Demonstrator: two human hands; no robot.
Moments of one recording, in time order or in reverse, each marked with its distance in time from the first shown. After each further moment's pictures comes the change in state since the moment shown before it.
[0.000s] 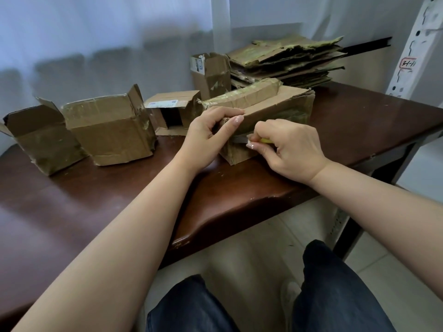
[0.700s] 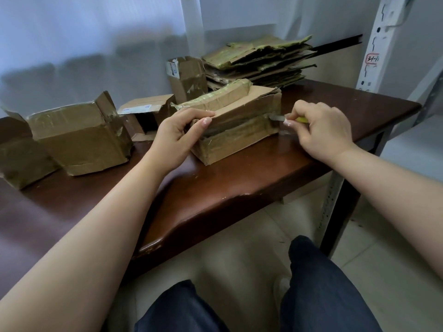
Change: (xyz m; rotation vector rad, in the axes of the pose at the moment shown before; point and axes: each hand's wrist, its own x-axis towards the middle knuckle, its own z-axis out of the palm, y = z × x) left_hand 0.003 0.007 -0.006 0.104 -0.053 0.015; right_hand -0.034 0.081 -0.039 -0.176 -0.063 0.395
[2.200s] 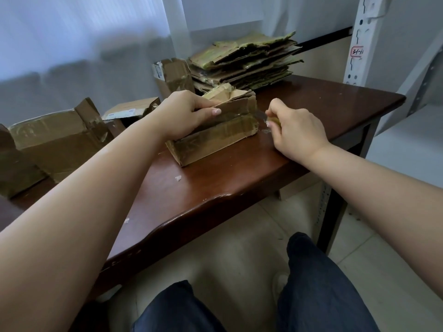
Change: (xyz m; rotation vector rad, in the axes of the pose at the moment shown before) left_hand 0.060 0.055 0.010 0.464 -0.375 -0.206; right_hand -0.003 -0.016 -0.004 0.047 -0.079 0.063
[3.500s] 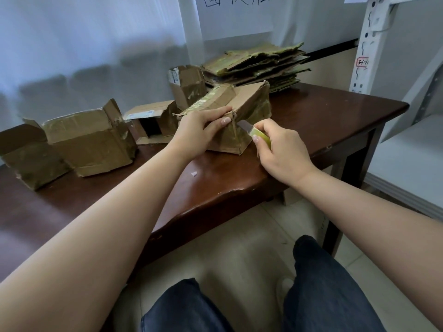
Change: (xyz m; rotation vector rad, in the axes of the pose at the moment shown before) left_hand -0.025 -0.014 0.033 -0.344 0.239 0.058; right_hand -0.029 -0.050 0.009 0.294 0.075 -0.062
